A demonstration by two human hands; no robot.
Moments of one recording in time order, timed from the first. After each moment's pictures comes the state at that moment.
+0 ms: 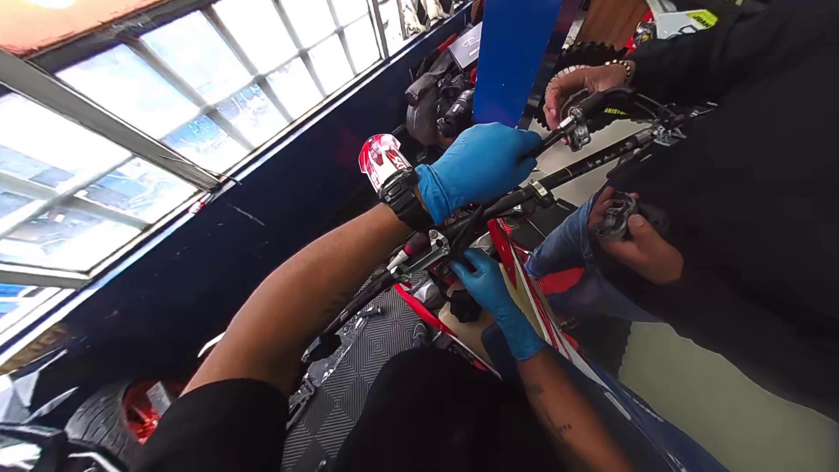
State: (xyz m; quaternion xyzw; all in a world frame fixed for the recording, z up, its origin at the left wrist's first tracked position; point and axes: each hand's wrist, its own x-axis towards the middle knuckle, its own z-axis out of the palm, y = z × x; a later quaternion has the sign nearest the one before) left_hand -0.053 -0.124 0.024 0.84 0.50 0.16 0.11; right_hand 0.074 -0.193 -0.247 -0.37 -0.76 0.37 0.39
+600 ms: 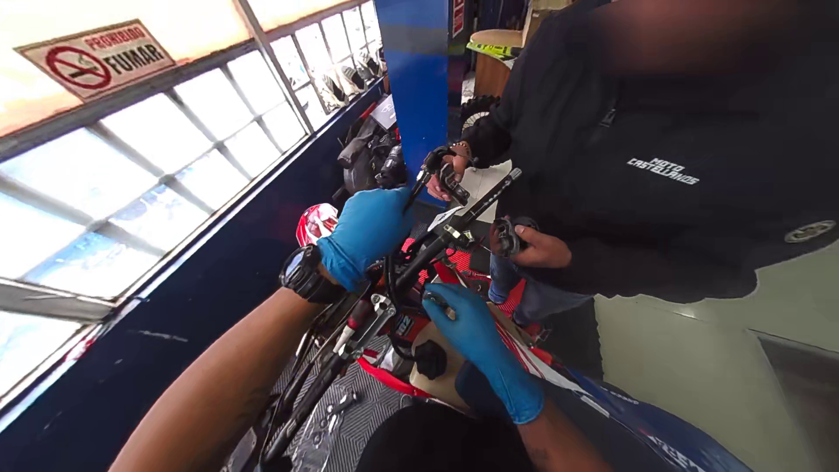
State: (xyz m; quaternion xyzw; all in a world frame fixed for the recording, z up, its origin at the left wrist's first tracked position) left_hand -0.056 -0.118 0.042 0.77 0.64 0.02 0.07; right_hand 0.117 -0.211 -0.142 -0.47 -0.75 0.28 0.39
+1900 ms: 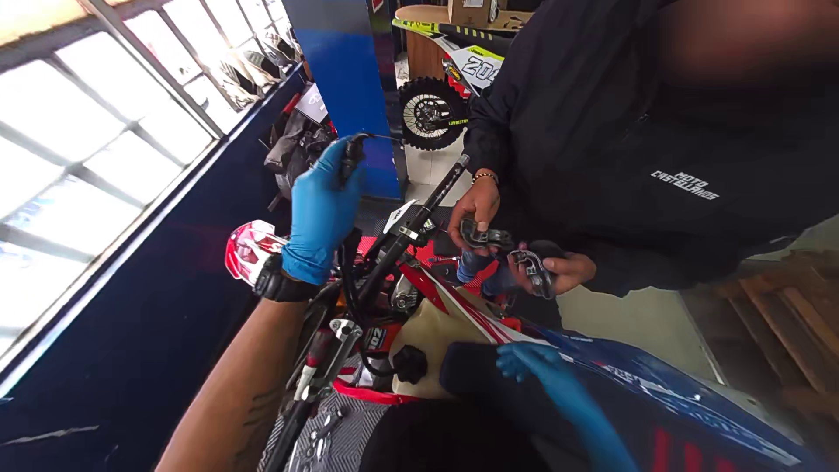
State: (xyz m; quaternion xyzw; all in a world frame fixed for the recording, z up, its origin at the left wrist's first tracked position) left_hand -0.053 -0.059 -0.005 0.74 0.53 0.40 0.11; right_hand 0.273 -0.335 -0.205 -0.53 -0.46 0.58 0.41
